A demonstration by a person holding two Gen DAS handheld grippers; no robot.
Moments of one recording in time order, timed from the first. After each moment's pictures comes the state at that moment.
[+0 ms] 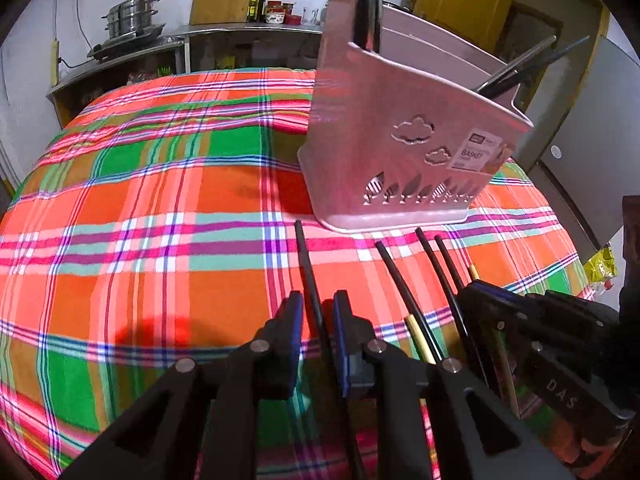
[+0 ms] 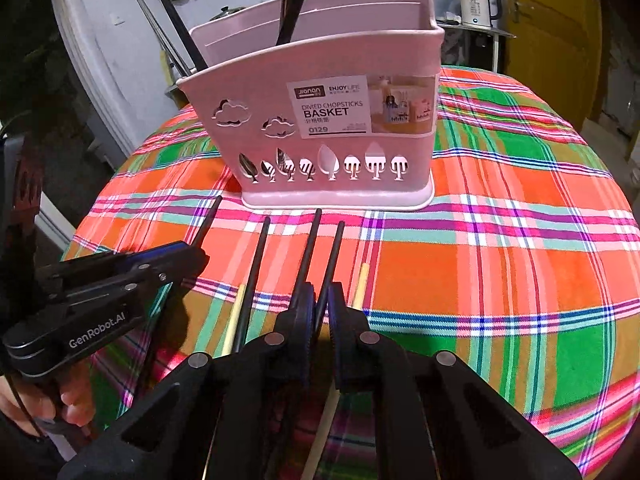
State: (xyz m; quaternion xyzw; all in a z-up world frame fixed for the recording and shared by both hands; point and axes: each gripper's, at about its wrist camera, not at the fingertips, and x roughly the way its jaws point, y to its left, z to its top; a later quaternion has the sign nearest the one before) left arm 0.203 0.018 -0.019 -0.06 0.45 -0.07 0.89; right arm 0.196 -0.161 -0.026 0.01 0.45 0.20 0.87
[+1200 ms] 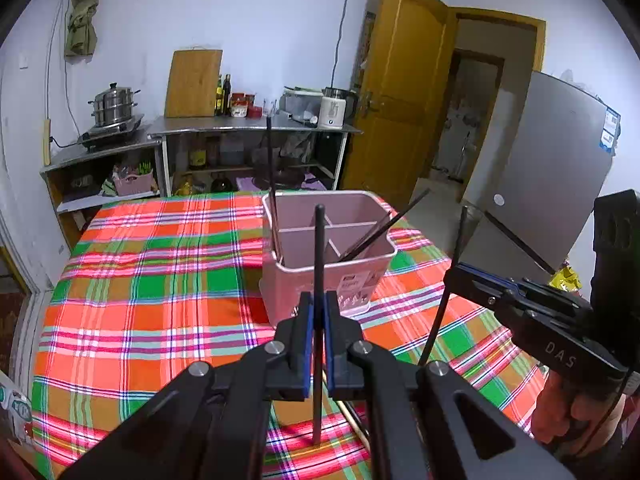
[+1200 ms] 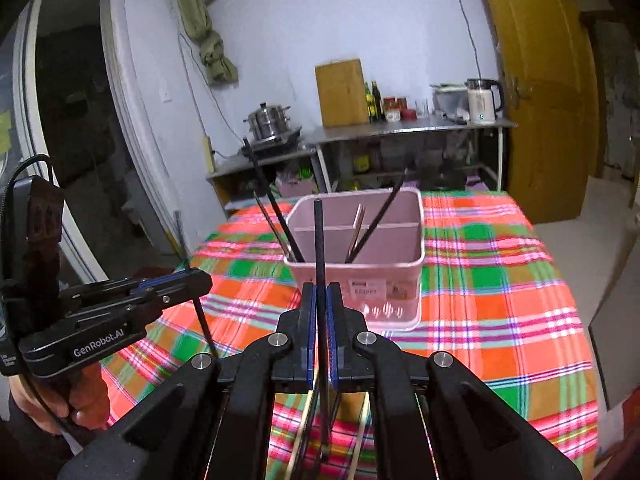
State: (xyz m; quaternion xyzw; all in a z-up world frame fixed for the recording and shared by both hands) left arm 0.137 0.018 0.129 -0.05 0.31 -0.13 0.94; right arm 0.136 -0.182 0.117 0.05 0.29 0.24 0.93
